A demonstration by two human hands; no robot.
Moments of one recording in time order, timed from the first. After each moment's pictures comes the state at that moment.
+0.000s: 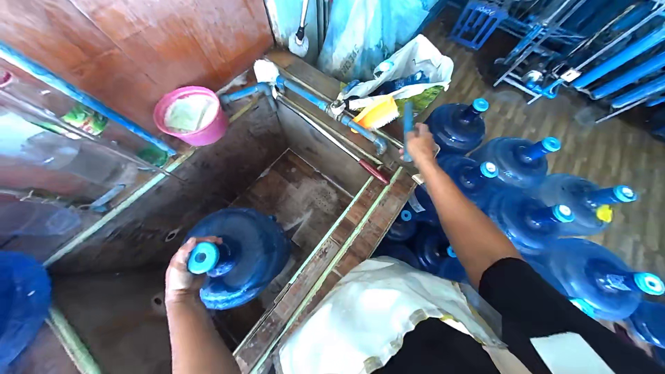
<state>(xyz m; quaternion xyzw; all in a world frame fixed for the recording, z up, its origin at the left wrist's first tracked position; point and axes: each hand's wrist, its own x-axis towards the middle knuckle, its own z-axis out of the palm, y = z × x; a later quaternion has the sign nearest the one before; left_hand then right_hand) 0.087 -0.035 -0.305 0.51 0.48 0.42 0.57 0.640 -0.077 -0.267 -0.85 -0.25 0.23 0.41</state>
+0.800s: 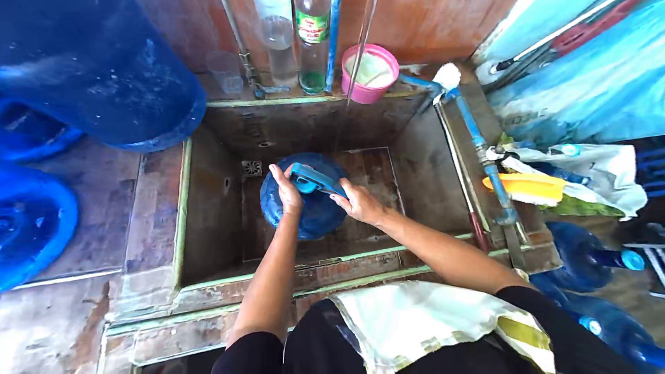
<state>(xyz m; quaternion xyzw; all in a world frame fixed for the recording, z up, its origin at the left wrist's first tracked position) 0.129 -0.061 -0.305 0.28 0.59 0.65 0.40 0.305 -0.030 -0.291 -0.37 -0.86 0.31 0.18</state>
